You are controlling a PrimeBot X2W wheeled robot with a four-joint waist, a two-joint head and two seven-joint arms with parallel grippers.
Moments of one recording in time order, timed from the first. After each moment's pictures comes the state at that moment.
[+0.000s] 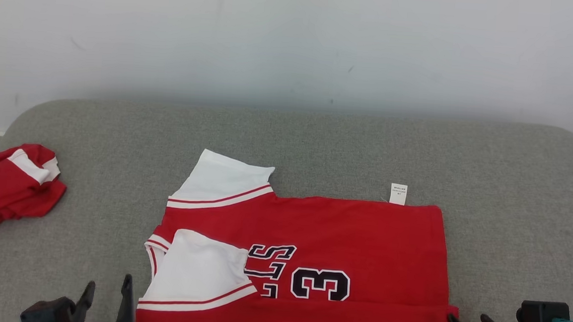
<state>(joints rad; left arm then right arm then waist) -0.02 0.39 -0.53 0.10 -0.72 0.43 -0.10 0.21 -0.05 -0.17 -0.09 0.32 0.13 0.54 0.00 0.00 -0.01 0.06</state>
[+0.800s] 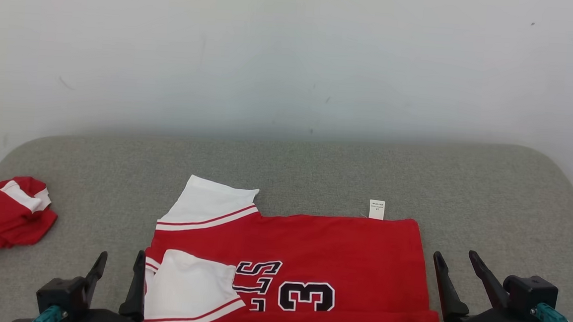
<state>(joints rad) -0.15 0.39 -0.57 0.24 -0.61 0.29 -0.24 0.01 -0.05 -0.06 0.18 0.22 0.13 -0.03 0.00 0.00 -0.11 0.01</state>
